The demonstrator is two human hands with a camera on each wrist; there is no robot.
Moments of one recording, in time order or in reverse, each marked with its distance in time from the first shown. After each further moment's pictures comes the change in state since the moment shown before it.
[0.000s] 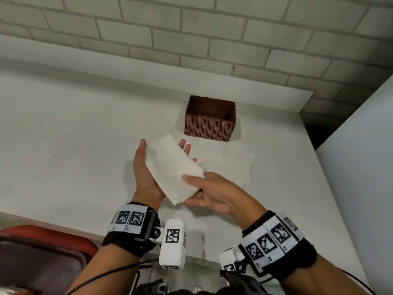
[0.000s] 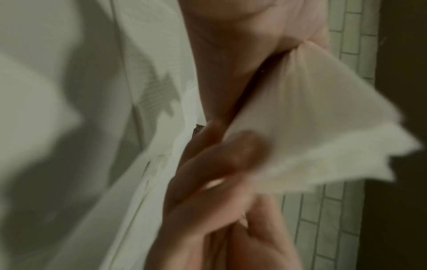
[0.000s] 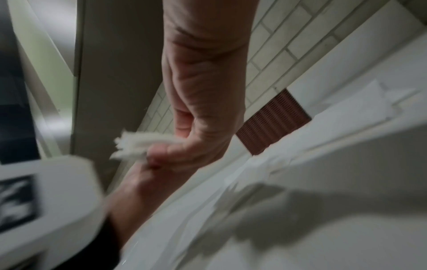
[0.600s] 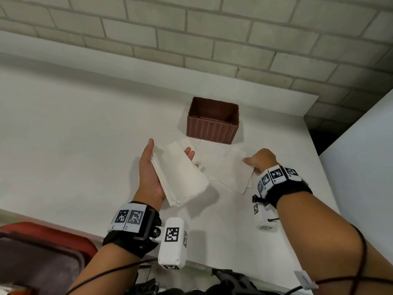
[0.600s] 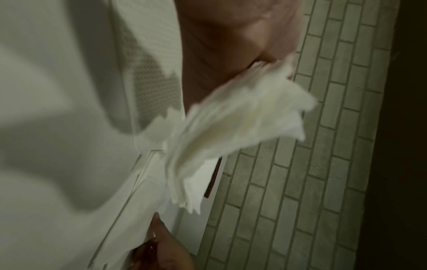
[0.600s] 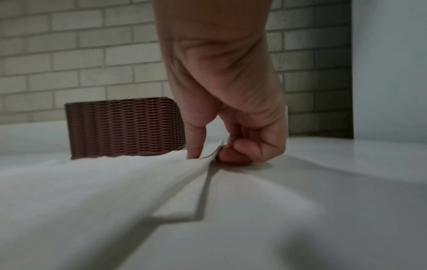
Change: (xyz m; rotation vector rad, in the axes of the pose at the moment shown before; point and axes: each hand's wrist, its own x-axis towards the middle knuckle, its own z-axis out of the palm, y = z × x) left_hand 0.007 -0.001 0.004 -0.026 0.170 -0.109; right_hand 0.071 -0.049 -0.151 -0.958 0.807 0.079
